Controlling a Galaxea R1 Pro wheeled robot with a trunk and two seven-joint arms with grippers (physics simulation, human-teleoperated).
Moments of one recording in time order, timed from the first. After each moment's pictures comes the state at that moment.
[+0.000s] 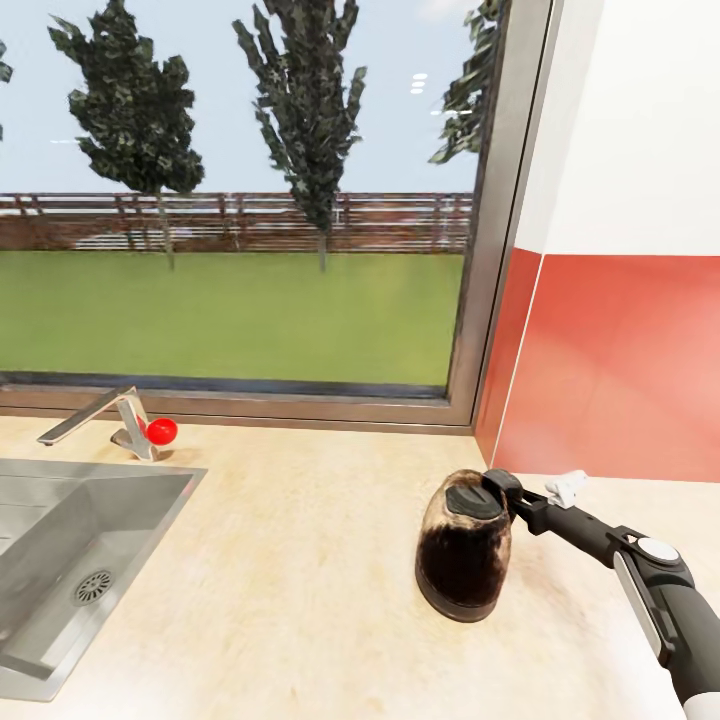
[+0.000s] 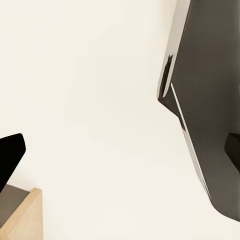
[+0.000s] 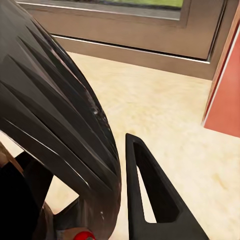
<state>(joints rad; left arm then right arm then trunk) 0.07 0.07 0.26 0.01 -0.11 -0.11 0.15 -0.44 -0.28 -0.20 -1.13 -0.01 0.21 0.71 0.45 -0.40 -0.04</state>
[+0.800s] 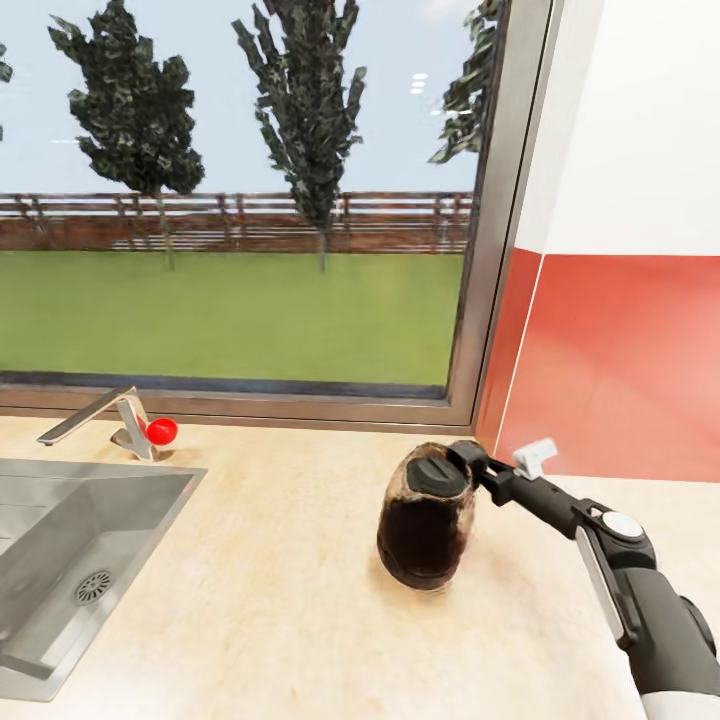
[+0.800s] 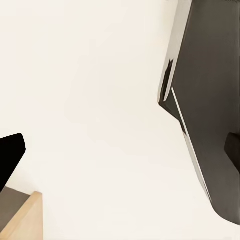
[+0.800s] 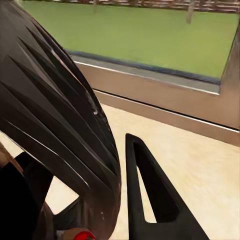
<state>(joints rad) 0.07 0.07 0.26 0.01 -0.11 -0.12 0.15 -0.44 -0.16 -0.14 -1.38 0.01 0.30 0.66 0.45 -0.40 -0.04</state>
